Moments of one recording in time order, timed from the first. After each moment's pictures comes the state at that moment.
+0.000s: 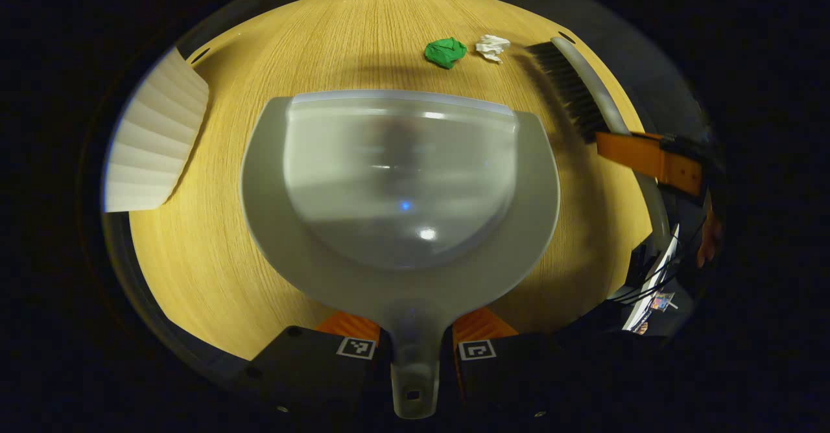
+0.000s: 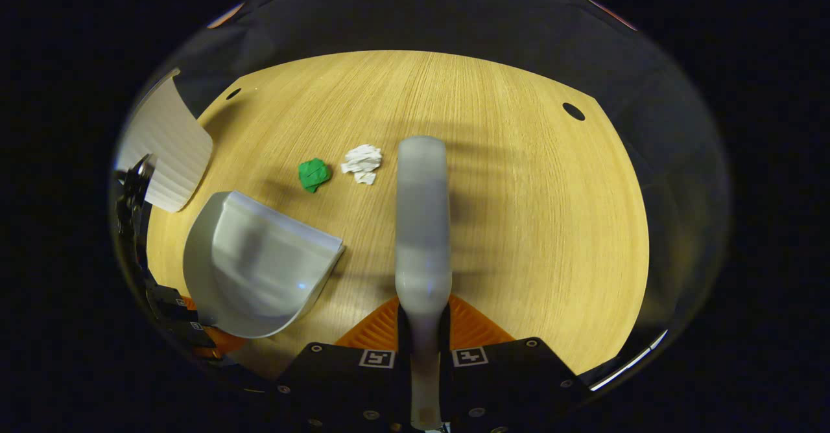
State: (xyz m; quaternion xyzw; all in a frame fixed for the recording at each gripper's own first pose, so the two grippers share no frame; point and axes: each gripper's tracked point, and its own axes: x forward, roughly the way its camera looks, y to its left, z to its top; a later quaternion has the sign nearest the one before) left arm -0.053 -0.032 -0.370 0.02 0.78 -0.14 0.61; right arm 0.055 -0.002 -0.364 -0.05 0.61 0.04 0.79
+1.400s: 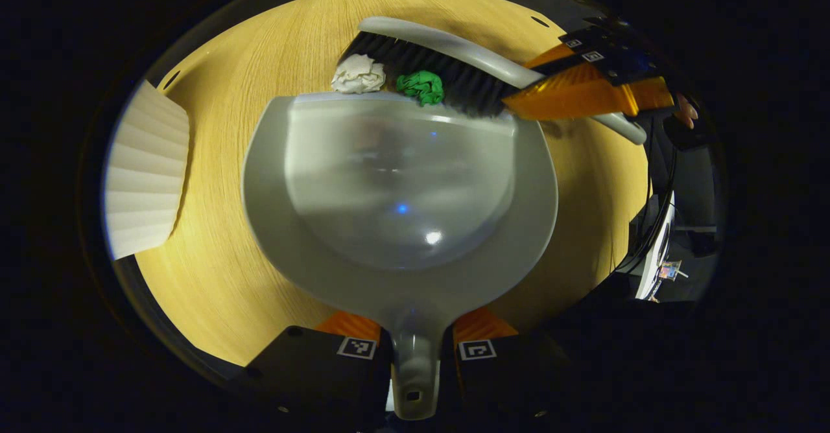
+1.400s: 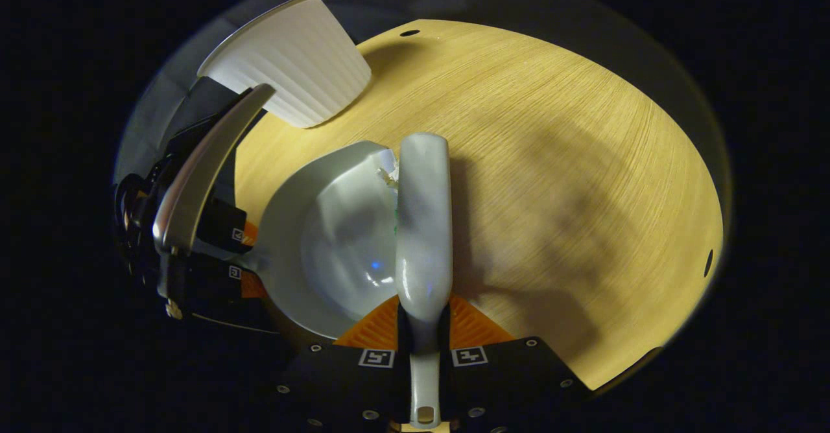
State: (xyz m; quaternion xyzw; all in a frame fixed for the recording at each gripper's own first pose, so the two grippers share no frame) left arm -0.033 -0.021 -0.365 0.04 0.78 -0.19 0.59; right arm 0.079 0.109 -0.353 -0.08 0.62 0.43 0.65
